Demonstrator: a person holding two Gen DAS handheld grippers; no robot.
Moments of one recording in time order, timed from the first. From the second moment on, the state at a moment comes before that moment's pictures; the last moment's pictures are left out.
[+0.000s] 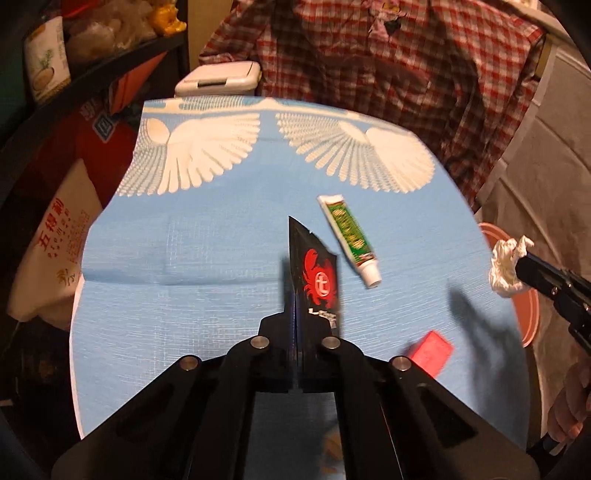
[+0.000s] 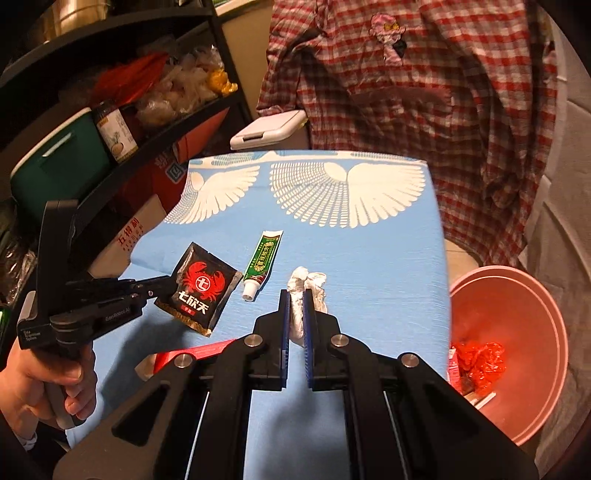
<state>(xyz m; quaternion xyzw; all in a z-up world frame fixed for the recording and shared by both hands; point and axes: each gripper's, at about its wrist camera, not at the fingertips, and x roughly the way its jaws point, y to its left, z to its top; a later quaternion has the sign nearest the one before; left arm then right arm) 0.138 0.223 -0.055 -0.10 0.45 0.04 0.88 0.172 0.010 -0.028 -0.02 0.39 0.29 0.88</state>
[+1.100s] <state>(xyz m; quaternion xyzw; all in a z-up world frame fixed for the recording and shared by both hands) 0.101 0.156 0.029 -0.08 0.36 0.01 0.93 0.149 -0.111 0.036 0.01 0.31 0.20 0.93</state>
